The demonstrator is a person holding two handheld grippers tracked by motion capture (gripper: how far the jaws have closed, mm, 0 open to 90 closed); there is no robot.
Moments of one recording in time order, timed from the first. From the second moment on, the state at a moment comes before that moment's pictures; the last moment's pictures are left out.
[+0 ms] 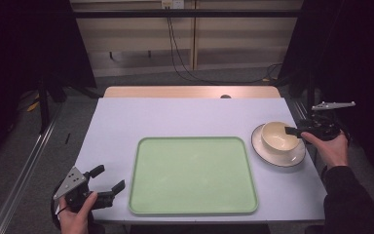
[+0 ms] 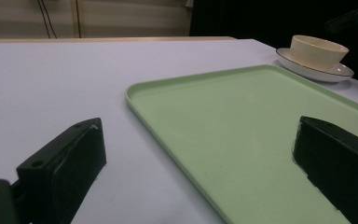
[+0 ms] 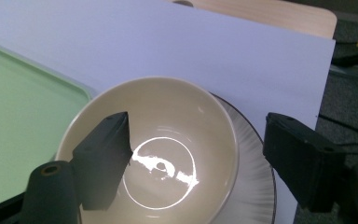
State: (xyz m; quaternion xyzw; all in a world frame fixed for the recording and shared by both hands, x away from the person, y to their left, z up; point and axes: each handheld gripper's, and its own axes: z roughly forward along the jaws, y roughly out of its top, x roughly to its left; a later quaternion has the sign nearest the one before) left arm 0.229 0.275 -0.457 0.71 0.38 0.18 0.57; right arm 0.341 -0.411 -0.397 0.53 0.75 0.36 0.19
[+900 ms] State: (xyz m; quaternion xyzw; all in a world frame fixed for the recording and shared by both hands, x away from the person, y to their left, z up) left arm 0.228 0.274 -0.457 0.71 0.38 0.18 0.56; right arm 0.362 -0.416 -0.437 0.58 0.77 0.25 0.12
